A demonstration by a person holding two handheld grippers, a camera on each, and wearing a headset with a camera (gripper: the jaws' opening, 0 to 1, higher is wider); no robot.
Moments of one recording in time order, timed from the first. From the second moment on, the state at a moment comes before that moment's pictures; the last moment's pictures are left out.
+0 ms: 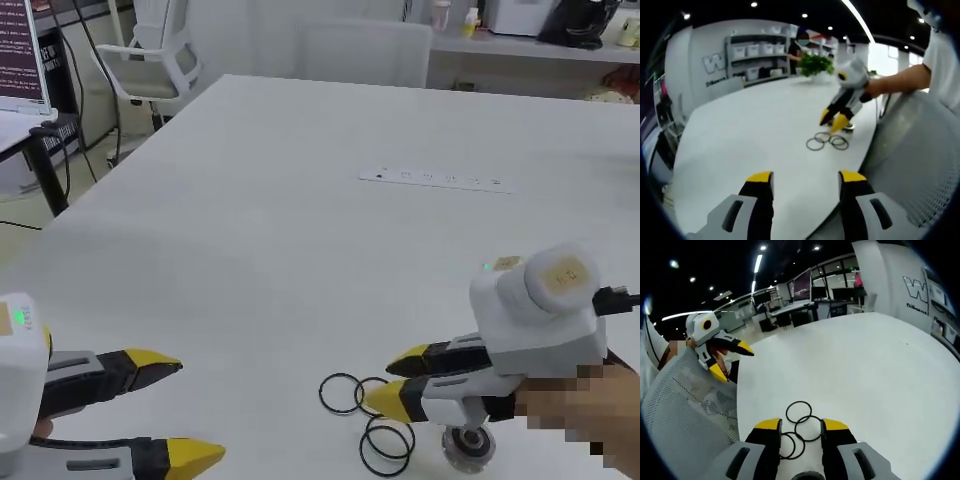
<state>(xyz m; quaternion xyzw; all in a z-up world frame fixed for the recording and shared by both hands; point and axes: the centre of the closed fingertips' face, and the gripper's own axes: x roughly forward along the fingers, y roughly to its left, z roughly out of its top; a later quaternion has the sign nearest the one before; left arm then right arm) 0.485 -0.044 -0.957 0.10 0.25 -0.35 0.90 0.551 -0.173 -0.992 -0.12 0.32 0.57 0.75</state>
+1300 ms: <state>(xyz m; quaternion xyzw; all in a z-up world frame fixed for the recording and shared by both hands) 0.488 -0.048 -0.946 0.08 0.23 -0.36 0.90 0.523 -0.244 -0.928 -0.08 0.23 0.57 0.78</state>
